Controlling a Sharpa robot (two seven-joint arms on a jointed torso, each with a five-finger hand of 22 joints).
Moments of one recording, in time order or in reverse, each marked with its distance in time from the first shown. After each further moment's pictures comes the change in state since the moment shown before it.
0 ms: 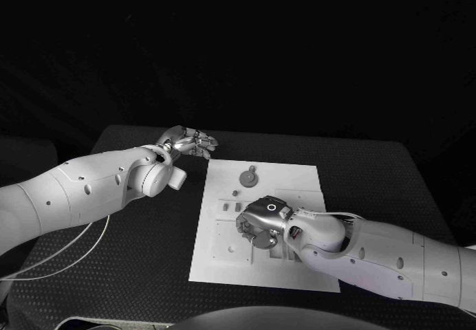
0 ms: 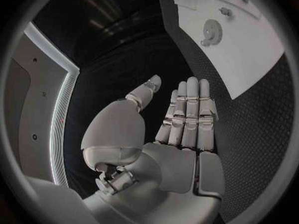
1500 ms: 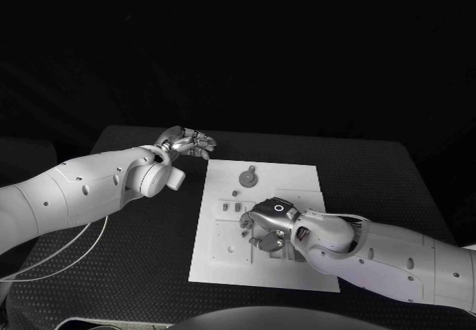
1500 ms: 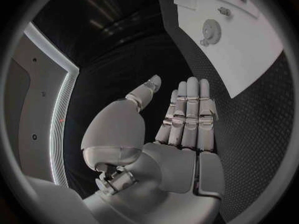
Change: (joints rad) left arm 0.000 -0.008 0.000 0.003 0.000 0.002 -0.002; left_hand 0.000 0.000 0.000 0.000 0.000 0.000 0.000 0.000 -0.002 0.000 0.000 0.000 -0.001 0.000 0.000 -0.004 0.006 0.000 0.000 0.000 0.000 -0.003; right arm -0.001 -0.055 -0.006 0.035 0.062 -0.022 0.011; right_hand -0.051 -0.128 -0.010 0.060 0.000 -0.152 0.059 -0.067 -0.040 -0.122 0.051 -0.076 -0.047 -0.045 0.044 -0.004 0.021 0.001 -0.022 0.021 -0.006 0.018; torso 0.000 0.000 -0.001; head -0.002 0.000
